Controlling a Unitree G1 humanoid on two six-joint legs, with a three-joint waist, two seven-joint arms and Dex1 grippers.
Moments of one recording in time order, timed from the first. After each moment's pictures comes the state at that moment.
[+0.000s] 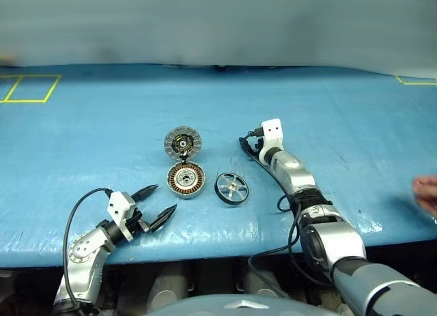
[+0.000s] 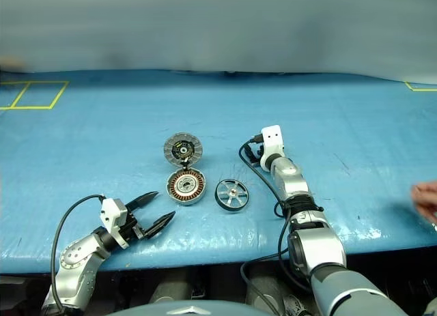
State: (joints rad) left arm 0.19 0.39 0.07 0.12 -0.36 -0.21 -0.92; right arm -0.73 -0.17 -0.05 0.96 0.09 0.00 0.31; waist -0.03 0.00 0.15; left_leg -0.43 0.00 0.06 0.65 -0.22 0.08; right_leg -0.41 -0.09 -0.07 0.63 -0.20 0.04
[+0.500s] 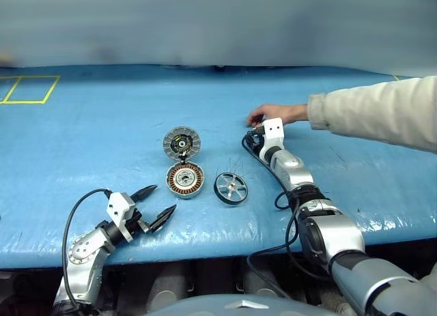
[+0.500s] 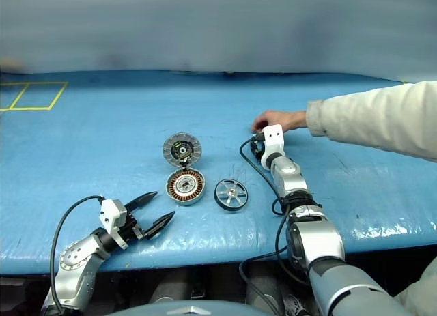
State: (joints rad) left arm 0.19 0.39 0.07 0.12 -0.36 -0.22 -0.92; right arm -0.78 -0.17 -0.08 1.07 0.08 -0.06 0.28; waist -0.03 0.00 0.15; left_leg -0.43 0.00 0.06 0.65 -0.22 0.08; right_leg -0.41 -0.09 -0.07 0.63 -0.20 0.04
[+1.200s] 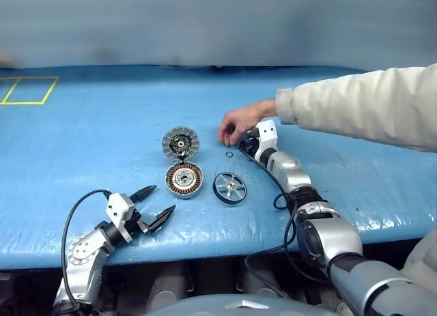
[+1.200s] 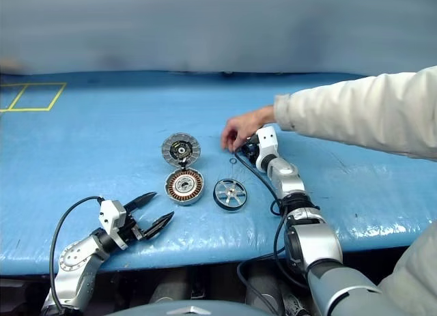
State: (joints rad) left arm 0.19 0.39 0.07 0.15 -0.36 -0.25 -0.92; right arm -0.74 -0.14 -0.05 1.00 0.08 -0.03 0.45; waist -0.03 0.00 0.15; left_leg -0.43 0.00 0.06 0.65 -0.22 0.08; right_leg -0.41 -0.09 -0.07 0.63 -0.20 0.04
